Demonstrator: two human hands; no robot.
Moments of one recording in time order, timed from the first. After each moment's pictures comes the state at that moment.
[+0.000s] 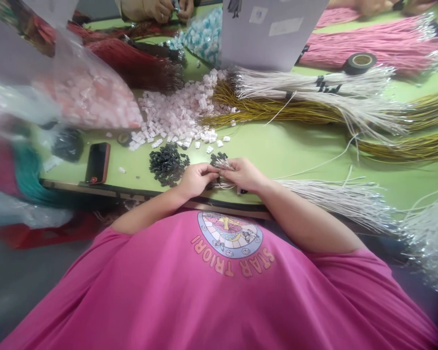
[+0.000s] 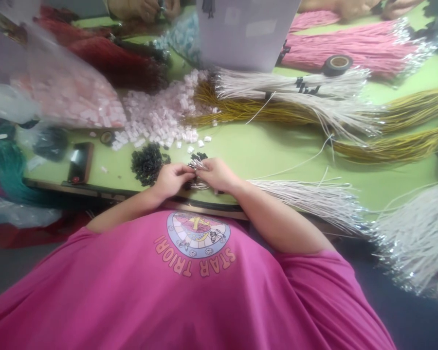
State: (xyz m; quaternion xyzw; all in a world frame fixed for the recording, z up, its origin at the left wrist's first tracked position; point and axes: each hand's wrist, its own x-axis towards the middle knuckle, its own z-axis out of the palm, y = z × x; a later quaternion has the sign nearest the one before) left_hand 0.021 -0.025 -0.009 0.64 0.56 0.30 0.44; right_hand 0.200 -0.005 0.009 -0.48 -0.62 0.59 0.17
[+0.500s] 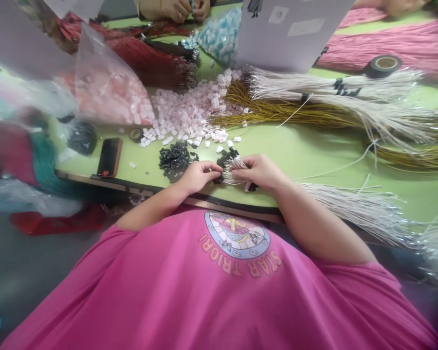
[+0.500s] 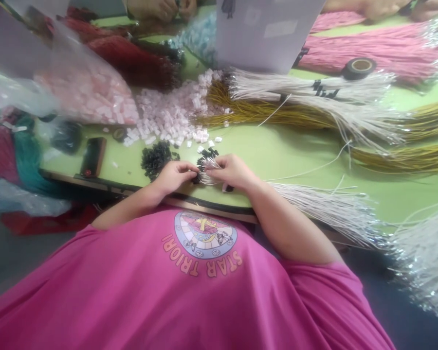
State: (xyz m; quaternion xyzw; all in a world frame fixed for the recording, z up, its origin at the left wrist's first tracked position) left_hand 0.001 -0.018 -0.006 0.59 0.54 0.29 0.53; right_hand 0.212 0.003 0.015 -0.47 -0.61 0.61 0.19
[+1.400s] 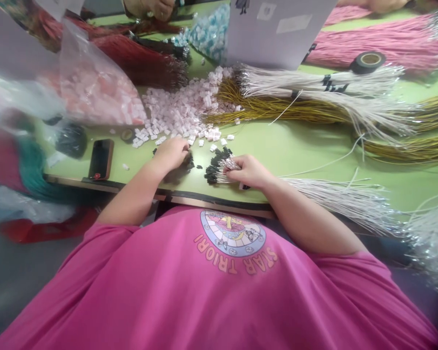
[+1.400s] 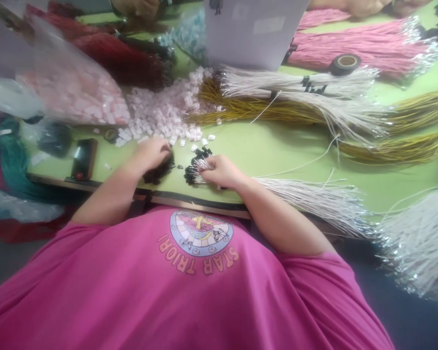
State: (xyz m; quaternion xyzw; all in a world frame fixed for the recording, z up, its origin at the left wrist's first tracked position) left_hand -0.058 0.044 -0.003 0.73 0.63 0.16 0.22; right_hand 0.204 -0.001 0.014 -0.48 -0.64 0.58 0.16
